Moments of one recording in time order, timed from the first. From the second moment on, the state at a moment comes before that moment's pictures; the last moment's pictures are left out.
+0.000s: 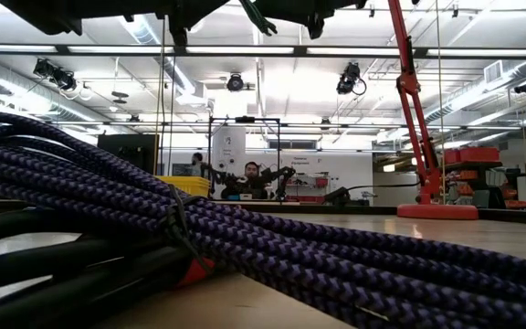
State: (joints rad) left arm -0.05 1.13 0.54 0.81 -0.15 -0.10; right arm 0.08 1.48 1.06 0.22 0.16 -0.10
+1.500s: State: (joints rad) left arm 0.03 1.05 0.54 0.50 -0.53 0.01; right arm 0.02 1.48 1.06 0.11 0.20 -0.08
